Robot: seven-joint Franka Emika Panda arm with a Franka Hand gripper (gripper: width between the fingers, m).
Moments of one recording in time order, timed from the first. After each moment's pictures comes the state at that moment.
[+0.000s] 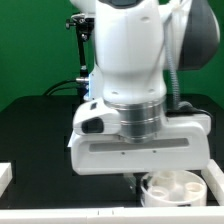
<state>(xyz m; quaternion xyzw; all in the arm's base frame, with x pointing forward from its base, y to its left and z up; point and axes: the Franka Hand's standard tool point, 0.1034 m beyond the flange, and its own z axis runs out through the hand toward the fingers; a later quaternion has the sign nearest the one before) 0.607 0.029 0.013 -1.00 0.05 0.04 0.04</state>
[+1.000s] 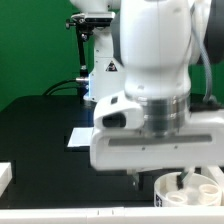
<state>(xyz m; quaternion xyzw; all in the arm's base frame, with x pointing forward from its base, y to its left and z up) 0.604 0.052 0.042 -1.00 0.04 0.05 0.04</state>
